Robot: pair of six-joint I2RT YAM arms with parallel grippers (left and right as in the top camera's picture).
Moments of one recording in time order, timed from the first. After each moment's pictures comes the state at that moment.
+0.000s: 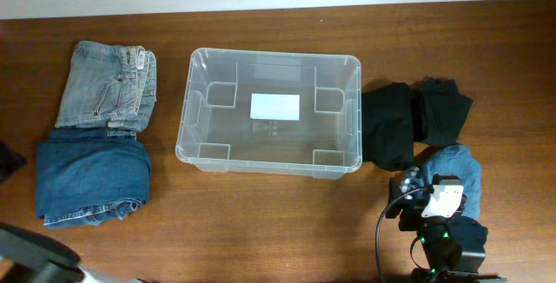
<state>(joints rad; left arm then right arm) 0.95 1.85 1.71 -1.23 0.22 0.22 -0.14 0.02 0.15 -0.54 -0.14 0.02</state>
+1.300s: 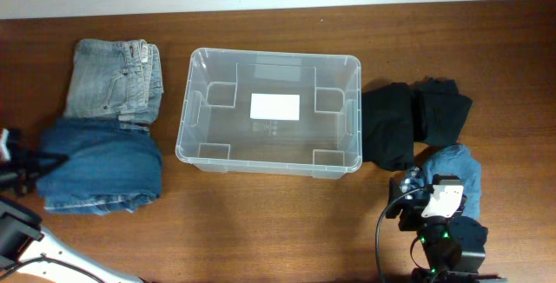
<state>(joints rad) 0.97 2.44 2.04 -1.68 0.85 0.65 -0.14 0.02 0.15 -0.54 -0.14 0.02</state>
